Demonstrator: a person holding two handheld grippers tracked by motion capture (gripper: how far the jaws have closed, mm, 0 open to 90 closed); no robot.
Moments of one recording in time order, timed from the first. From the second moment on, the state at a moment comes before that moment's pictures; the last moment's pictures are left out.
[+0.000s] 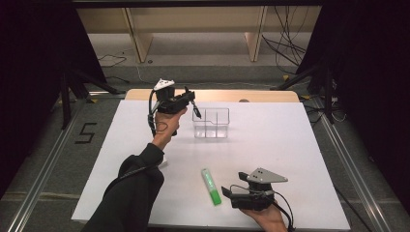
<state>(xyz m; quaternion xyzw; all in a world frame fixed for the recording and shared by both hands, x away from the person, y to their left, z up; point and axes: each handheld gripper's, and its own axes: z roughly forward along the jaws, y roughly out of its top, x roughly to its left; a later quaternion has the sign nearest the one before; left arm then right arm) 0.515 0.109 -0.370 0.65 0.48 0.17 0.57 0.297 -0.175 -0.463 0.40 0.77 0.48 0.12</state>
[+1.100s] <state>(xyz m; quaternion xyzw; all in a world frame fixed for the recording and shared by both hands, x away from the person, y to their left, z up) 0.468 0.135 -0.369 0.68 0.46 0.12 0.56 0.297 -0.172 -0.464 0.40 0.78 0.47 0.12</state>
